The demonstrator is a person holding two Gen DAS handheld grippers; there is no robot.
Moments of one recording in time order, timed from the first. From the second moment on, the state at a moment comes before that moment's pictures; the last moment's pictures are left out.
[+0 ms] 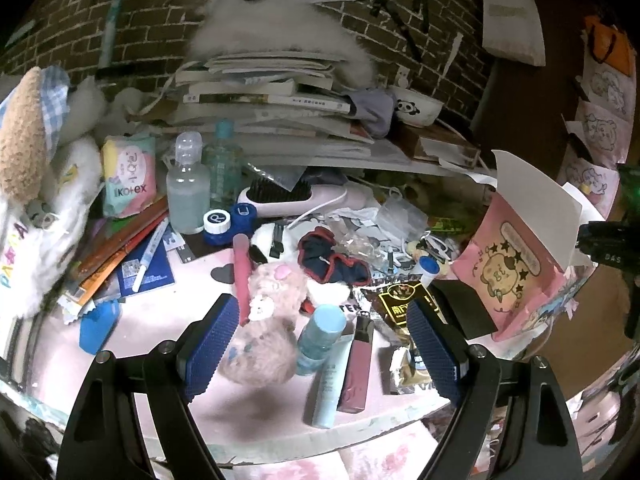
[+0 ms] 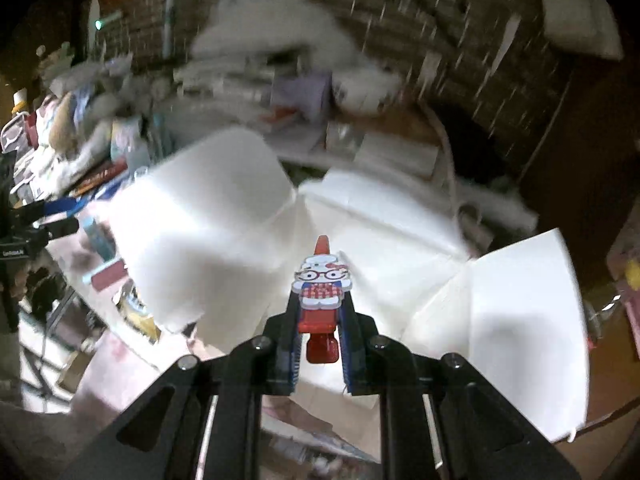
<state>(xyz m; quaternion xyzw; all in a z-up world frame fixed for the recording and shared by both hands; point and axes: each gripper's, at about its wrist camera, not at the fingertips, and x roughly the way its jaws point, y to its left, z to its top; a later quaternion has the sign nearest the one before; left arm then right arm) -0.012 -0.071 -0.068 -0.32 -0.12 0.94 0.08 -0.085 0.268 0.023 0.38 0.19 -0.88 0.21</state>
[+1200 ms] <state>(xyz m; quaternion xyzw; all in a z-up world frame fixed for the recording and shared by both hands) -0.020 -0.073 -0.099 -0.31 -0.04 0.95 0.05 -0.031 0.232 0.118 0.23 0.11 -0.93 0.27</state>
